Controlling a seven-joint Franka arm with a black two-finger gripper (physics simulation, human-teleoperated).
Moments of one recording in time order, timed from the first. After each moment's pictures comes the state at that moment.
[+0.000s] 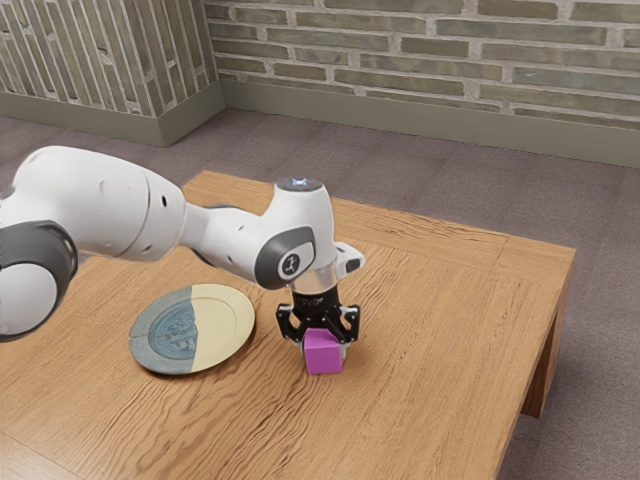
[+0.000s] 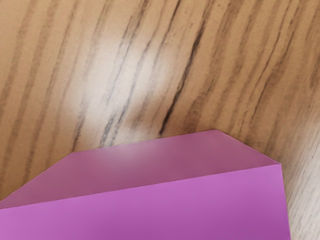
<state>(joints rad) -0.27 0.48 0.02 -1.85 -0.09 2.28 -0.55</state>
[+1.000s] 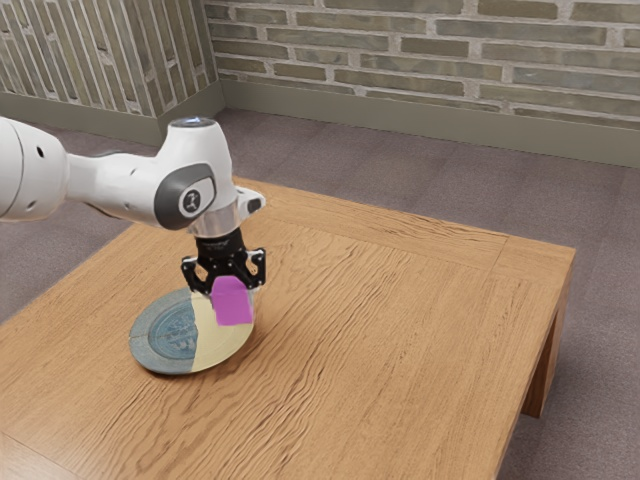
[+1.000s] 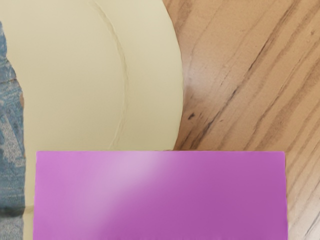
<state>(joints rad) -0.05 0.18 0.02 -2.03 -0.04 2.15 -0.59</state>
